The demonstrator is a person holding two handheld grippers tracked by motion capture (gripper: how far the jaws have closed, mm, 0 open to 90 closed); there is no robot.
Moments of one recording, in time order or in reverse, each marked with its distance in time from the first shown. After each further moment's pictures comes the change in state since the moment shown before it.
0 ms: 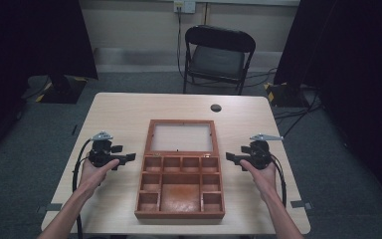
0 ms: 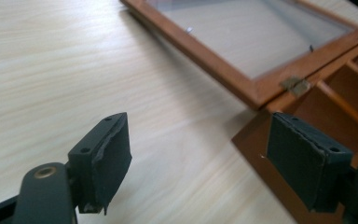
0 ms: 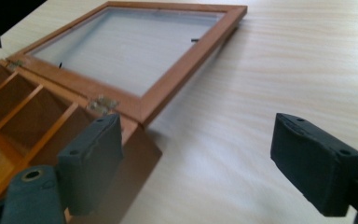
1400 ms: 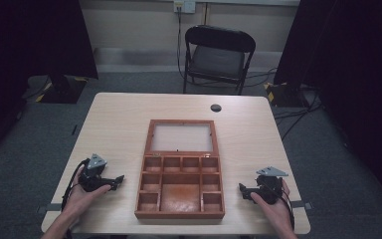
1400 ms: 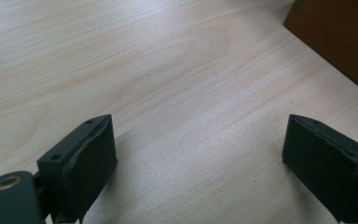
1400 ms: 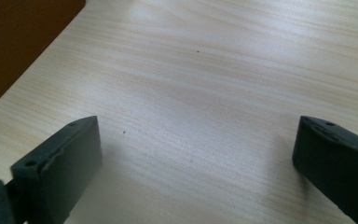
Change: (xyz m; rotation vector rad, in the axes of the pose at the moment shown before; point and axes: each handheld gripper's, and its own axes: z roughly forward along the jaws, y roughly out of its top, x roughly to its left) left arm -0.012 -0.064 -0.015 0.074 0.228 0.126; right arm 0.011 -0.092 -0.029 0.104 -0.325 -0.088
